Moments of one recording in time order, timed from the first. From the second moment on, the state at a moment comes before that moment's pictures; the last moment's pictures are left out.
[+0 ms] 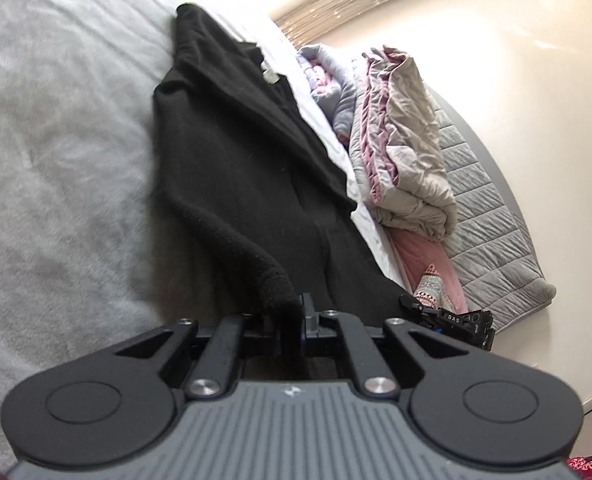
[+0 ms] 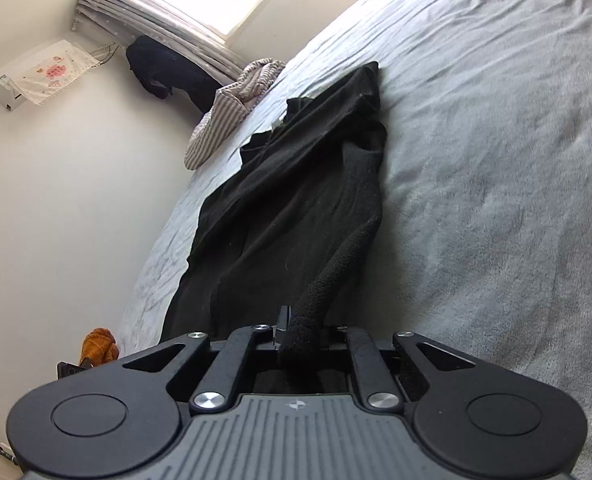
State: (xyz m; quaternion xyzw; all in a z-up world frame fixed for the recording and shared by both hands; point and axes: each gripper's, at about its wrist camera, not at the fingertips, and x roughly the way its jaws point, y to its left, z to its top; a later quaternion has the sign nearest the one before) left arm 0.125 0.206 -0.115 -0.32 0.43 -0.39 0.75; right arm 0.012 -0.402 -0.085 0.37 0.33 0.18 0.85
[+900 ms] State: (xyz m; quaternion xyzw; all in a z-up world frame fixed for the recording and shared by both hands) left arm 0.328 0.167 -0.063 -0.40 0.26 -0.23 0.85; right arm 0.216 -0.408 -0.032 0.36 0.19 0.09 0.91
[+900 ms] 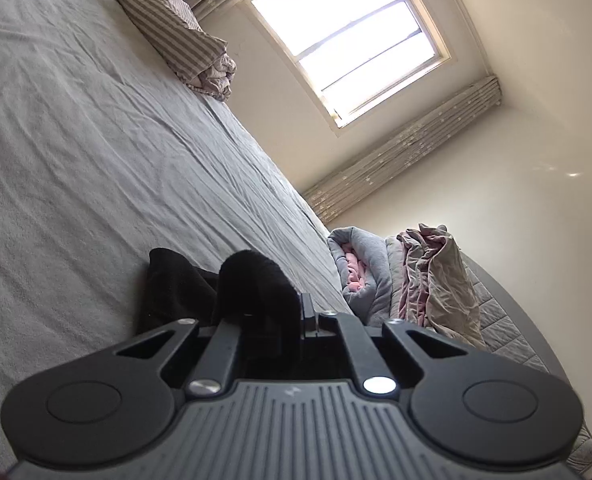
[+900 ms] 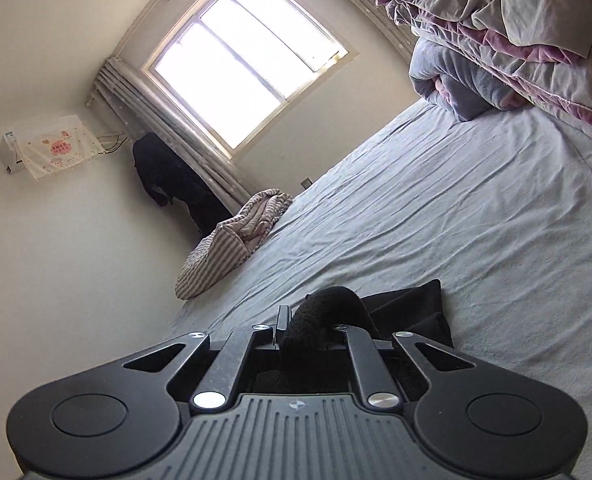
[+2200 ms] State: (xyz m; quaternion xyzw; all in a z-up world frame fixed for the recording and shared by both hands) left arm 0.339 0.015 -0.098 0.05 0.33 -0.21 0.92; right arm 0.271 -0.236 -0.084 -0.03 0.33 0.07 0.94
